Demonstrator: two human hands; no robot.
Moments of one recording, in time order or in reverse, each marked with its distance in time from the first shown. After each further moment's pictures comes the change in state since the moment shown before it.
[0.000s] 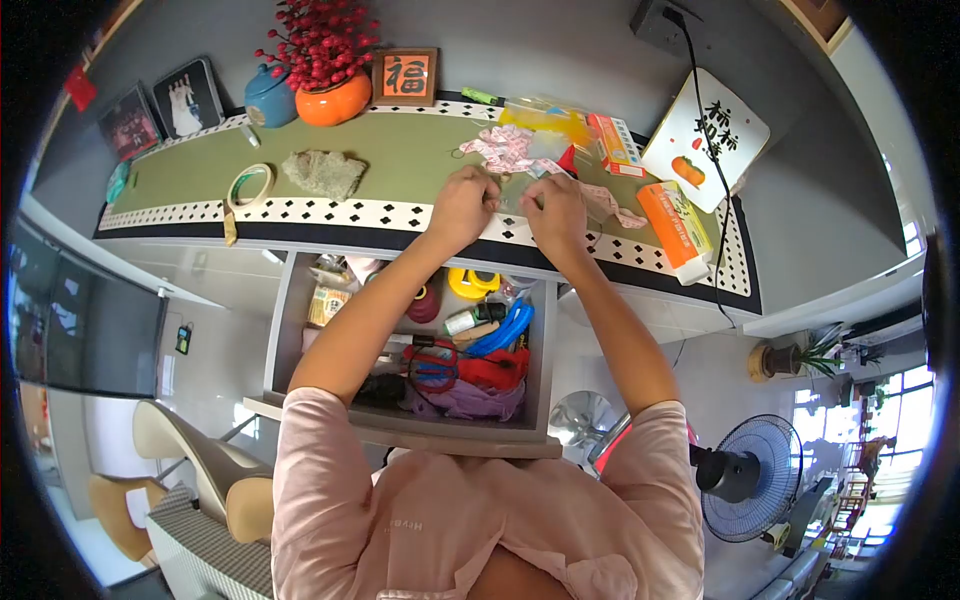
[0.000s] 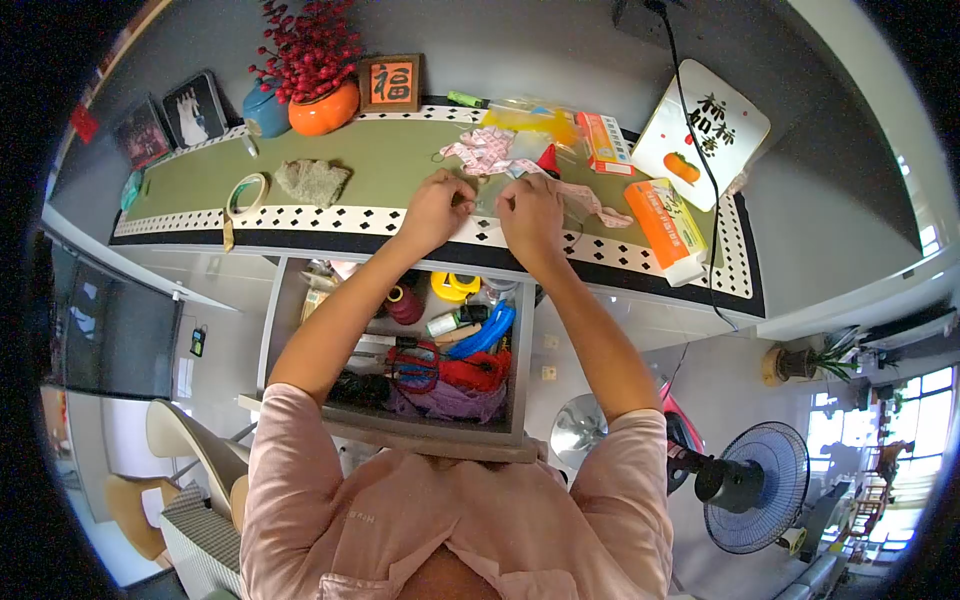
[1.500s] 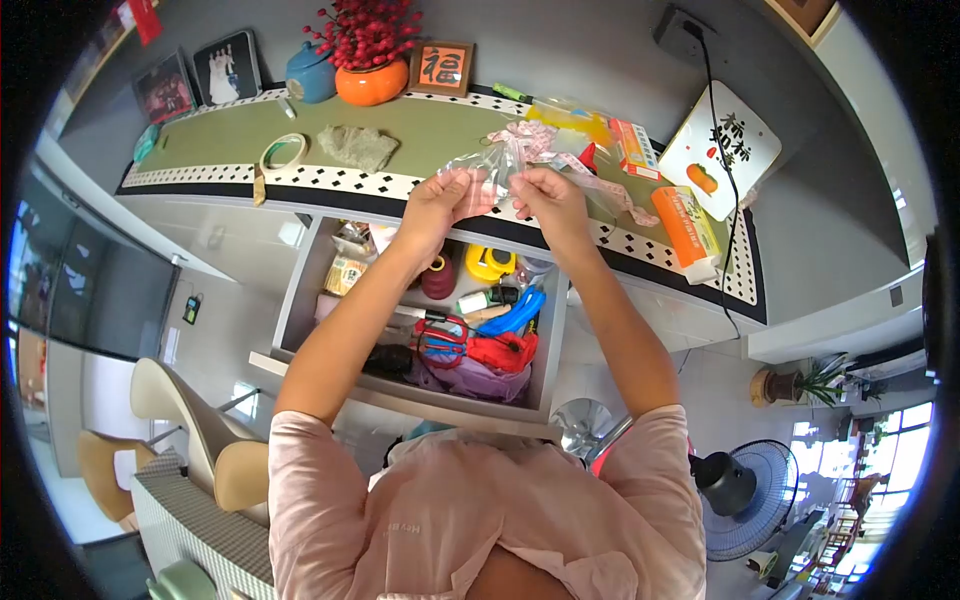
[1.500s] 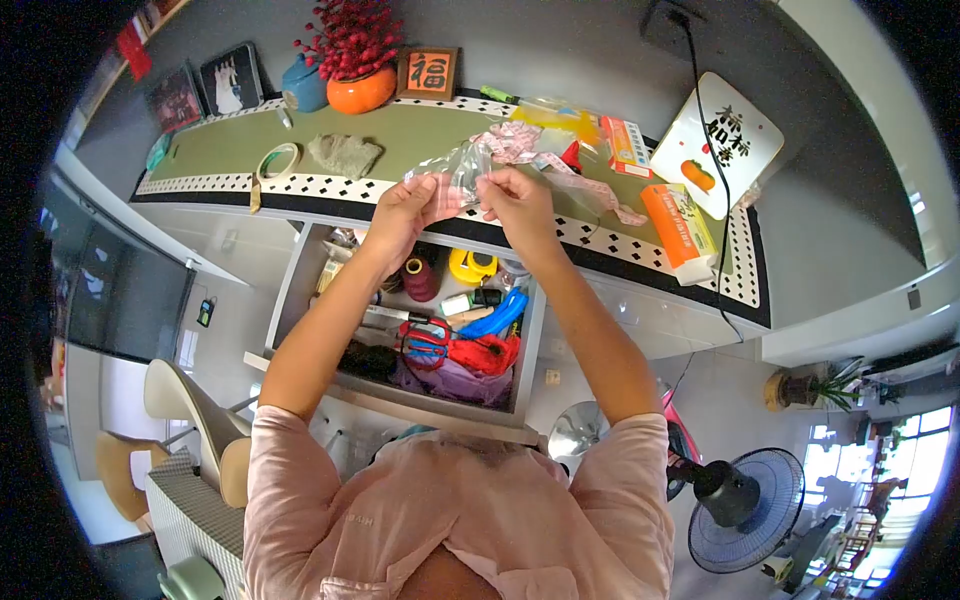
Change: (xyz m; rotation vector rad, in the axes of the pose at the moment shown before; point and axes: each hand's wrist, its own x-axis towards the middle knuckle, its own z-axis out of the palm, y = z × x) left_hand -0.063 0.035 -0.061 -1.176 0.094 -0.492; right_hand -0.009 -0.065 -0.024 1.145 -0.203 0.312
